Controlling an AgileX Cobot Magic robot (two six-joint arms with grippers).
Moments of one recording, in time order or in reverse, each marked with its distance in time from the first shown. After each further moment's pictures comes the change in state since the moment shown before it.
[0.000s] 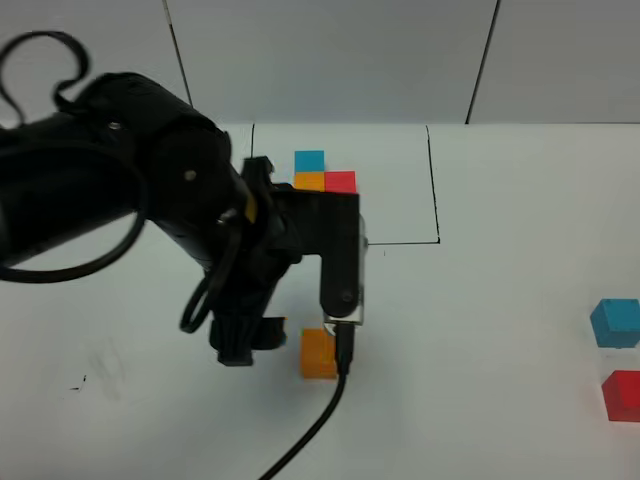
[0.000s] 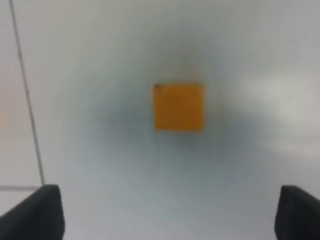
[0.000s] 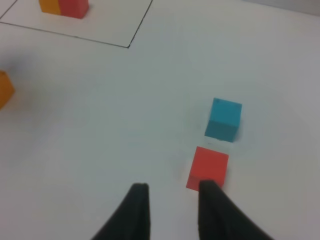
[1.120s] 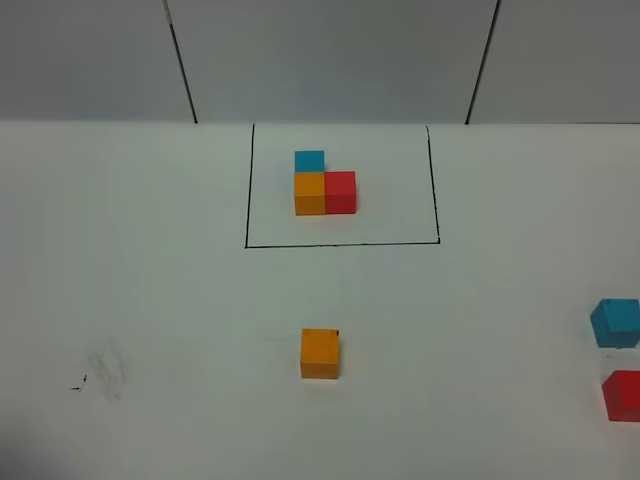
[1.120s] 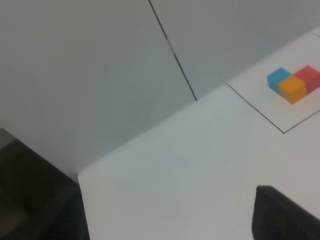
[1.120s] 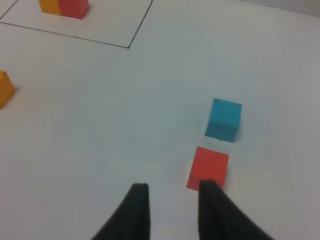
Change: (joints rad) left arm 0.055 -1.113 0.069 0.447 0.287 -0.717; right arm 0.000 0.000 0.000 0.000 0.000 0.000
